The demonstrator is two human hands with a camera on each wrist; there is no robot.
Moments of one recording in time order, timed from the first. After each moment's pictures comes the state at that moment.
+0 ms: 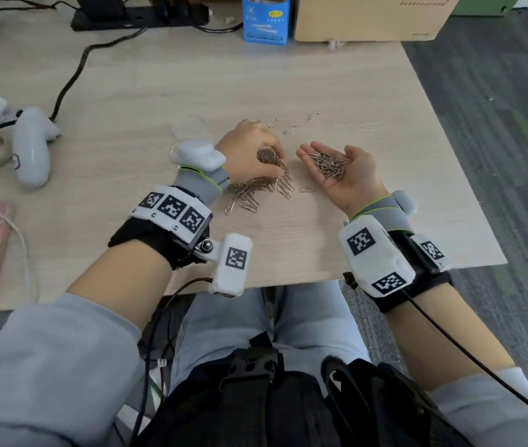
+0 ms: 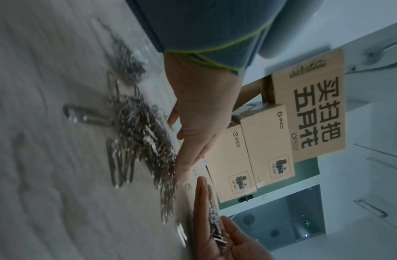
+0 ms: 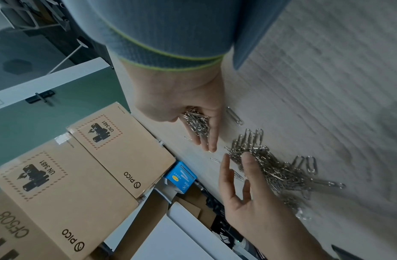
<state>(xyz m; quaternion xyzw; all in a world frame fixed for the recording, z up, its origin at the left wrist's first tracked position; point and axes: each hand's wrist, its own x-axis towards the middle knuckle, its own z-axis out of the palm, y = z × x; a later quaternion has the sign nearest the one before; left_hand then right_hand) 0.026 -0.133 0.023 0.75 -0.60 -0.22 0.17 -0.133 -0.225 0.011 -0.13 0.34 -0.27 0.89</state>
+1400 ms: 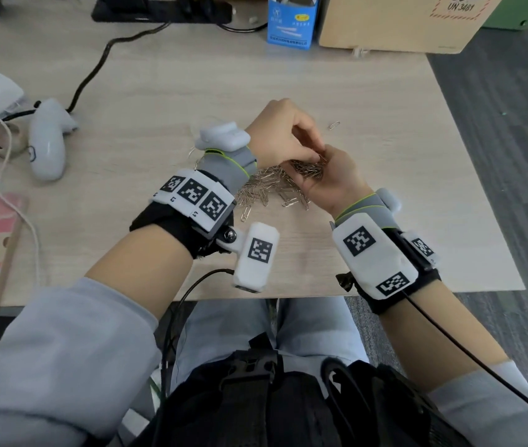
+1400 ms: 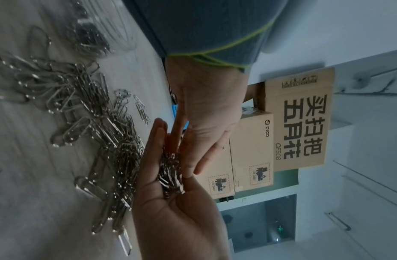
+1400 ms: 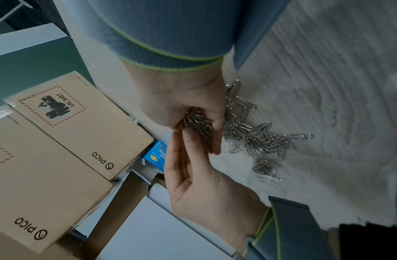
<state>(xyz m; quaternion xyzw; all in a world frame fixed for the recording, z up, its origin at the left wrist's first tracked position) 0.024 -0.146 0.050 0.69 -0.57 -0.27 0.36 -0.080 -0.205 0.016 -0.20 0.32 -0.20 0.90</state>
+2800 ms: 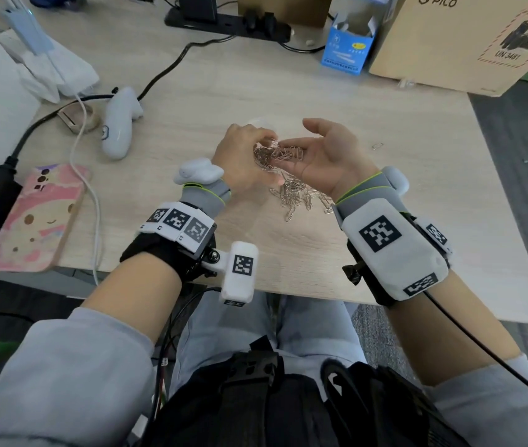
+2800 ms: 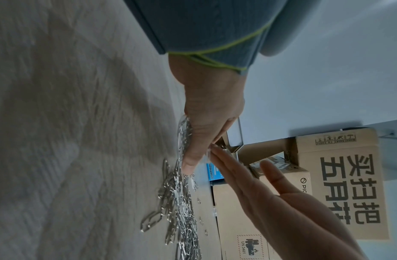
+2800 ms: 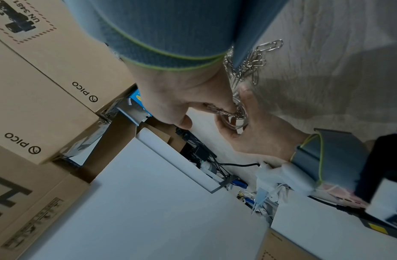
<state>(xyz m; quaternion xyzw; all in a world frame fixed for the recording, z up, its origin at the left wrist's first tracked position) 0.080 -0.049 0.015 0.83 -0.43 -0.13 0.34 -0.021 -0.151 0.067 -0.34 0.34 -0.04 0.88</state>
